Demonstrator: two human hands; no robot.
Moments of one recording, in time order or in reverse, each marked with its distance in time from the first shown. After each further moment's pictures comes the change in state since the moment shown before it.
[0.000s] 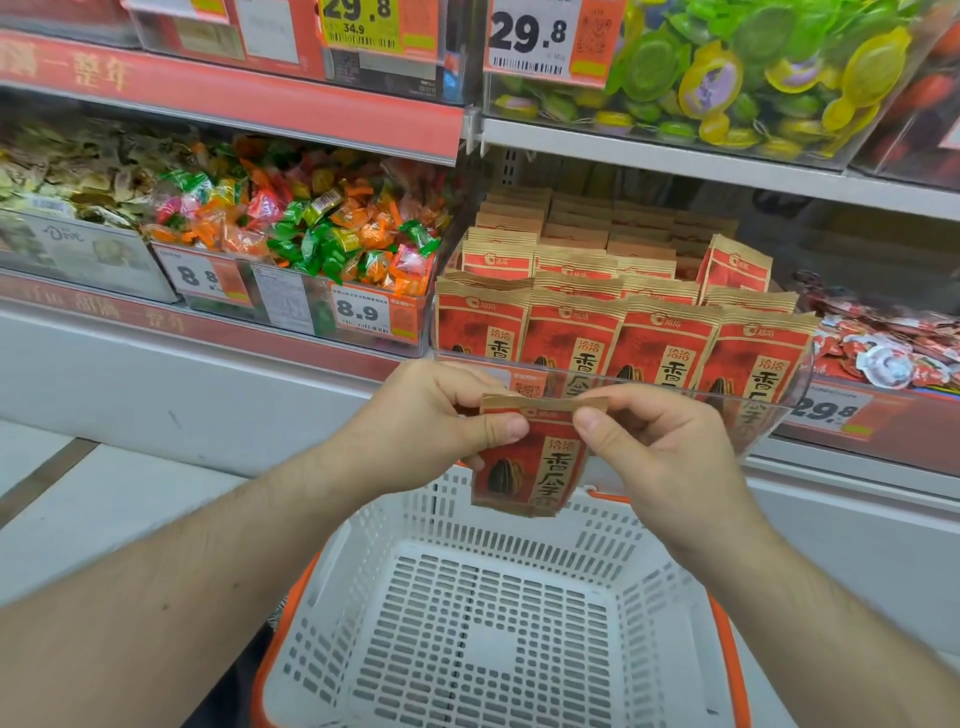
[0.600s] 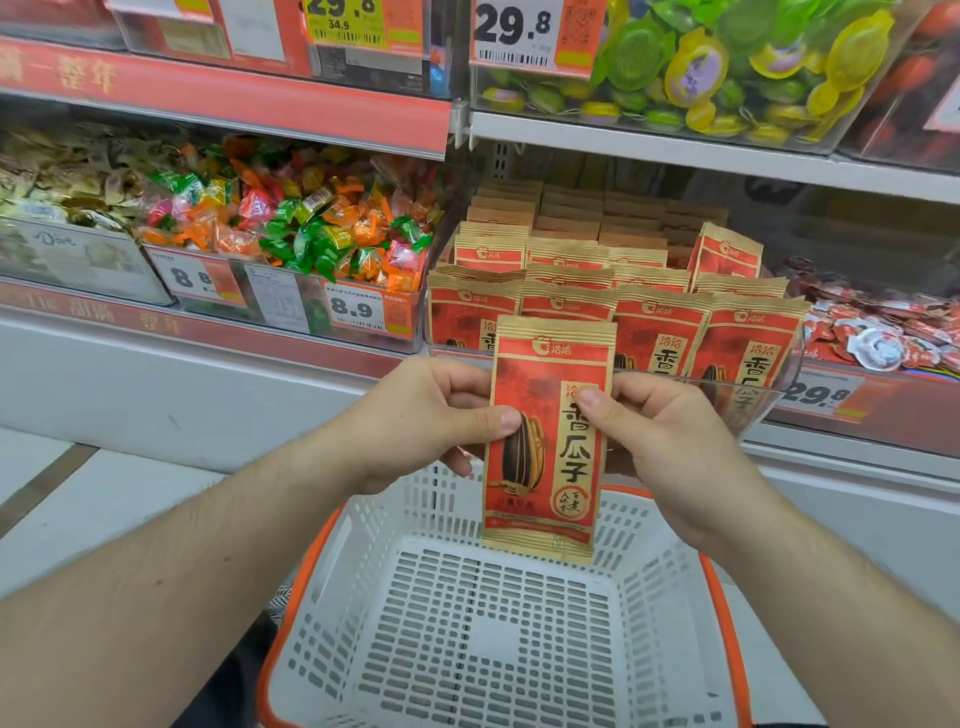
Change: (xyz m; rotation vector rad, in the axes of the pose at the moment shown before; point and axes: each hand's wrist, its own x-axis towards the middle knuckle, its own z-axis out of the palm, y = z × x) left_hand -0.002 0.006 -0.001 -0.171 -0.095 -0.281; right_hand 0.006 0.002 -0.008 0.178 -0.094 0.285
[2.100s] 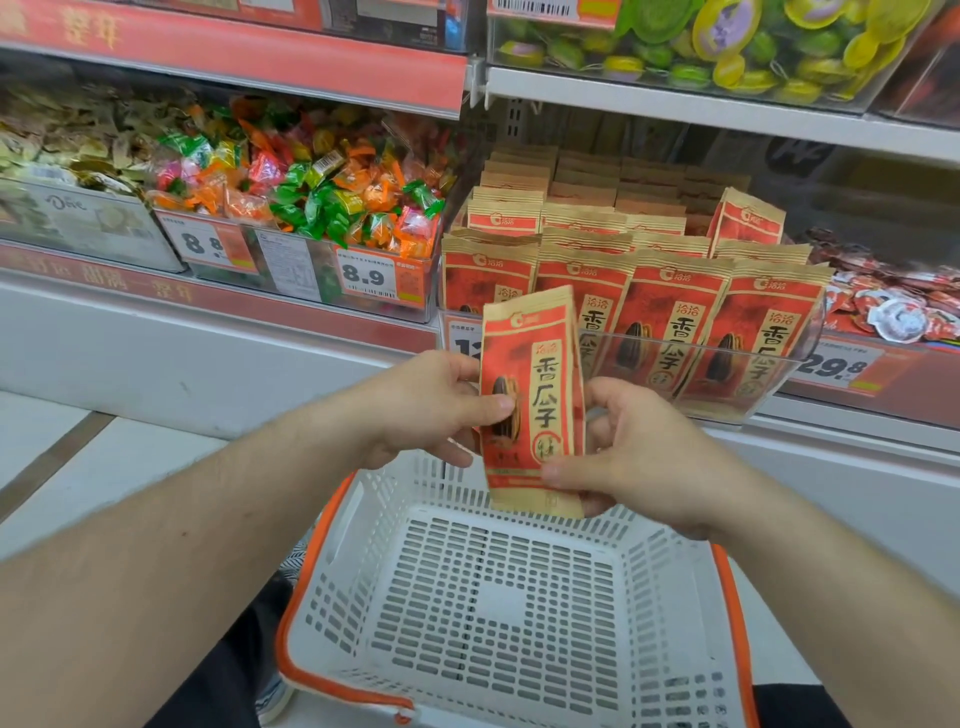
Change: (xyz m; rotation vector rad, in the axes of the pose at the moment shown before) left_hand -0.001 -0.013 -0.005 0.212 -0.020 -0.246; right_hand -0.013 0.003 0.015 -0.338 -0.215 0.220
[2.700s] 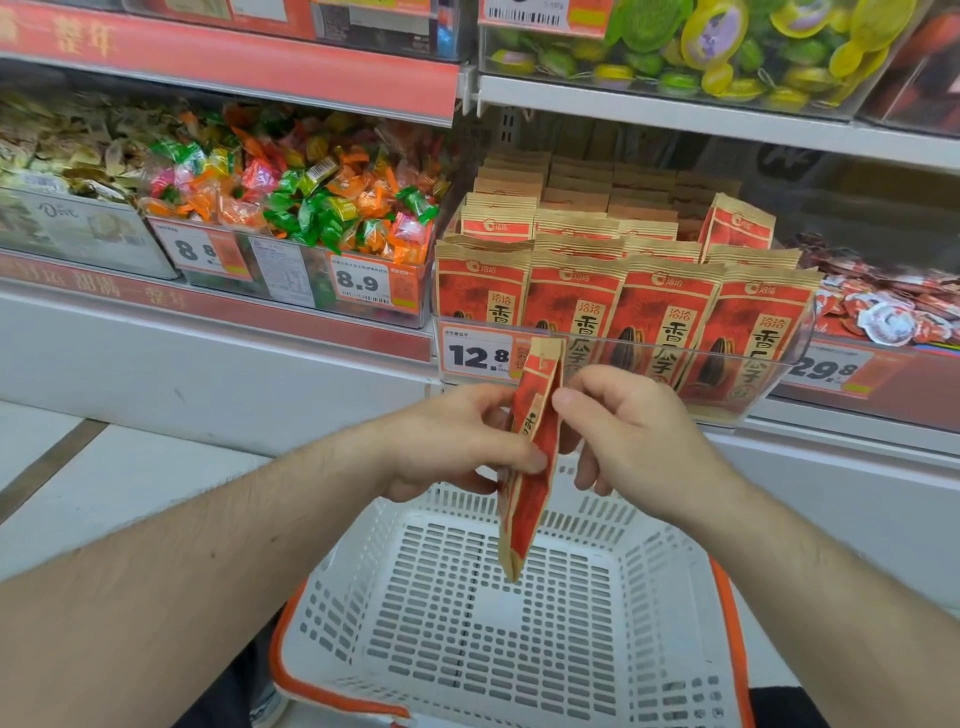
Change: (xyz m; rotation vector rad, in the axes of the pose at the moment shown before) left_hand 0.003 -0.001 0.026 -0.124 -0.137 0.042; right_hand 0.002 -0.004 0.000 -0.198 0.249 -0.241
